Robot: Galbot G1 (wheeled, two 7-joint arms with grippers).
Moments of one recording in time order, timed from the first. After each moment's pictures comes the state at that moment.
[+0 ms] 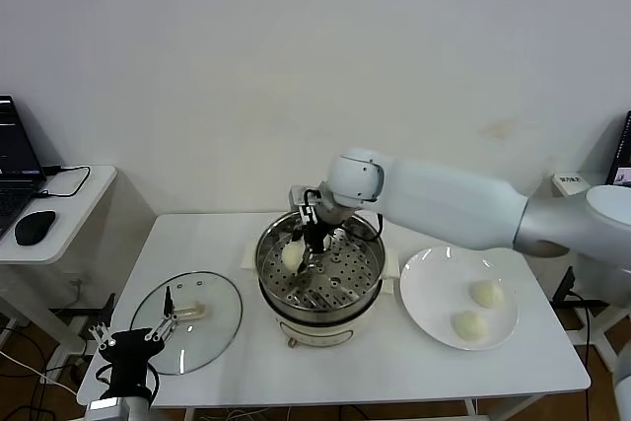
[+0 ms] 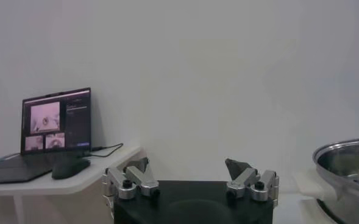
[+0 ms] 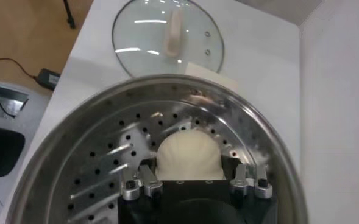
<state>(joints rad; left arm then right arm) 1.74 -1.36 -0.61 -2.24 -0.08 0.02 -0.31 0.39 1.20 -1.16 1.32 0.47 -0.52 -0.89</state>
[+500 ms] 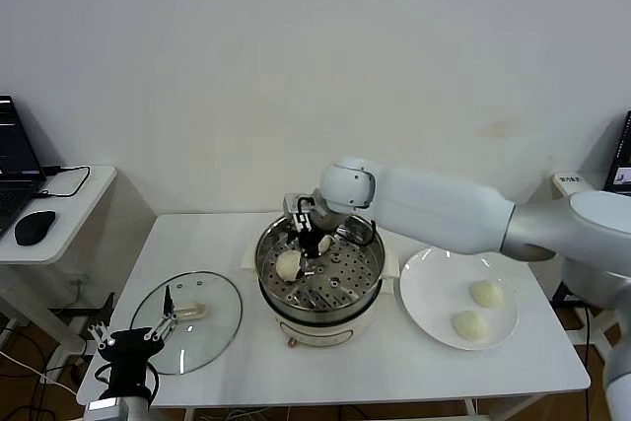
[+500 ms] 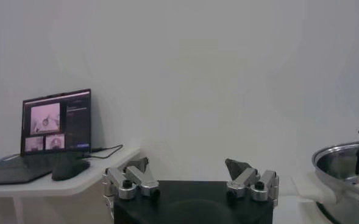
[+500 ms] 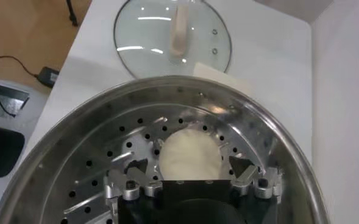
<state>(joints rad) 1.74 -1.36 -0.62 -2.25 -0.08 0.02 -0.31 0.45 1.14 -1.15 1.36 0.45 -0.47 -0.93</state>
